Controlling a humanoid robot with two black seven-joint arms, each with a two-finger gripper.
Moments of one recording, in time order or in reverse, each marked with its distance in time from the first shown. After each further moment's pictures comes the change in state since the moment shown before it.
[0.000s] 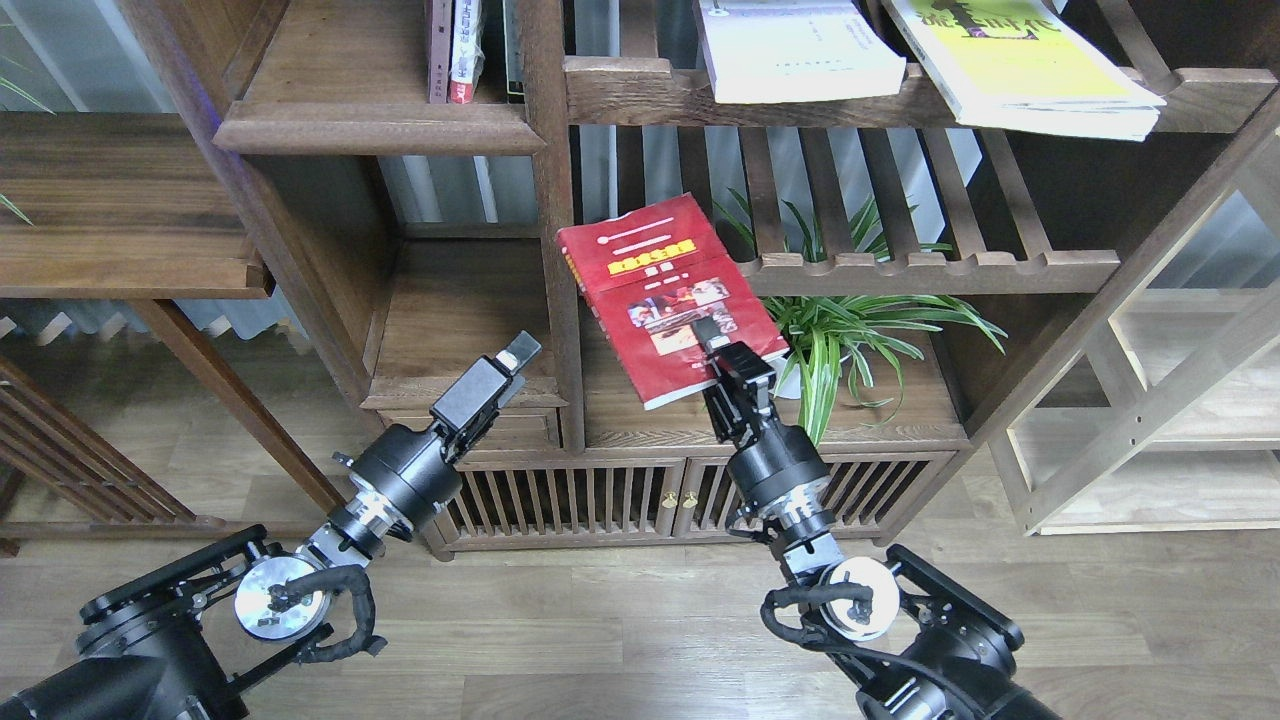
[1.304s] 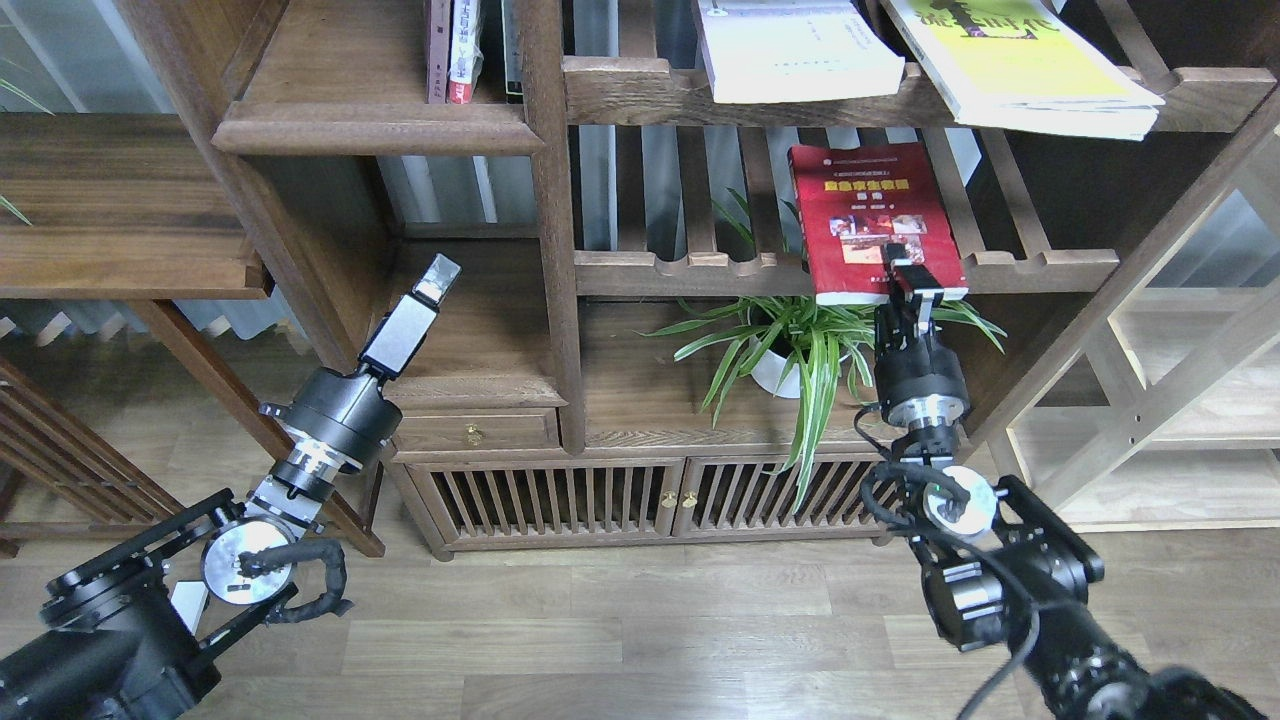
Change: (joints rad) left arm -0.024 0.031 -0.095 0.044 0.245 0.000 -0.298; right arm 0.122 -0.040 0.388 -0.274 0.004 -0.002 0.000
